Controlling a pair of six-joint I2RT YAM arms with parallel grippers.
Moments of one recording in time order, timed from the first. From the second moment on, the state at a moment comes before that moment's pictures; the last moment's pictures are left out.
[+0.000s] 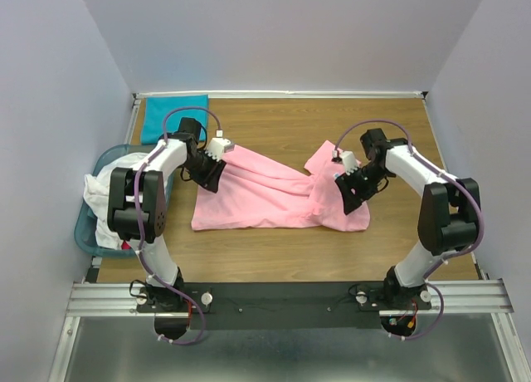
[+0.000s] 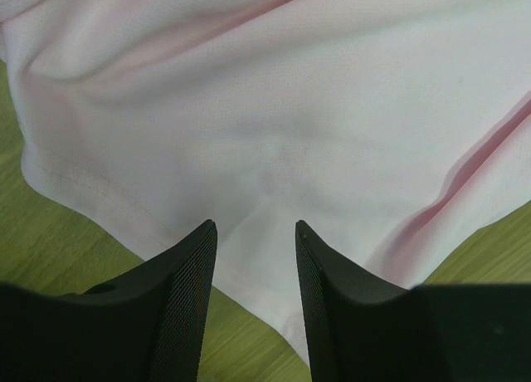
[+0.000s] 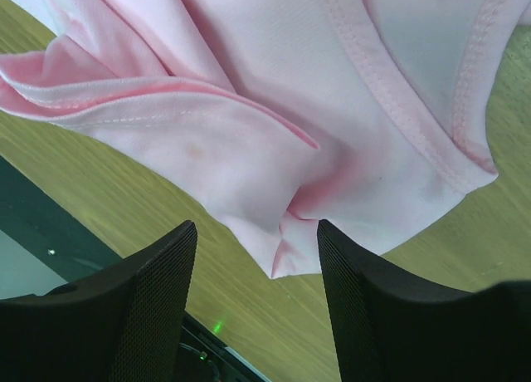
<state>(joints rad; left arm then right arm) -0.12 1.80 1.25 -0.77 0.42 0.54 0.17 1.67 1.14 -0.99 -0.41 -0.54</state>
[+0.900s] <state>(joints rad) -0.08 1.77 1.25 -0.81 0.45 0.56 0.17 1.75 1.18 -0.94 -0.51 -0.49</state>
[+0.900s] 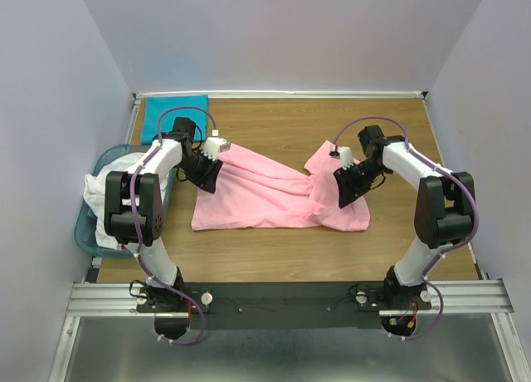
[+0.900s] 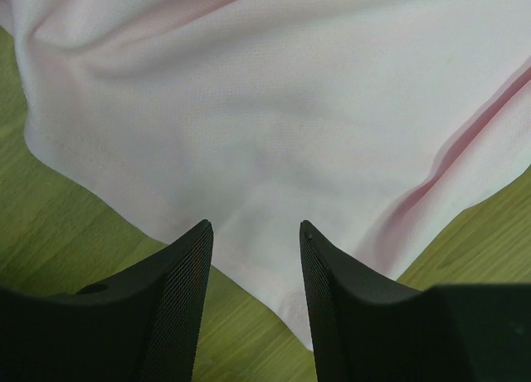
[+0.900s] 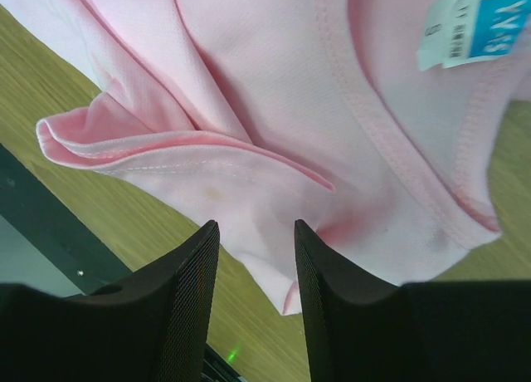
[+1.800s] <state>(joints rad) -0.08 1.77 1.25 -0.82 0.45 0.56 0.13 1.85 1.20 -0.93 -0.52 -0.49</state>
